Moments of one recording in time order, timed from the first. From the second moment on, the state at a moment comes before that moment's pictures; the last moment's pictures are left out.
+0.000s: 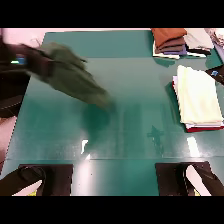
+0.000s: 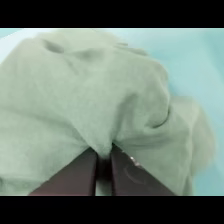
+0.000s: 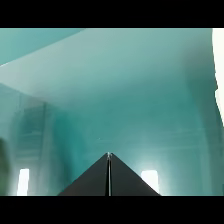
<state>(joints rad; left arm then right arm) -0.56 -1.00 1.61 1.72 -1.28 -1.62 -0.46 -0.79 1.14 -0.84 1.23 1.43</state>
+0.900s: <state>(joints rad) -0.45 -1.45 1.53 1.35 -1.18 -1.66 -0.46 -0.79 1.14 -0.84 1.26 1.43</state>
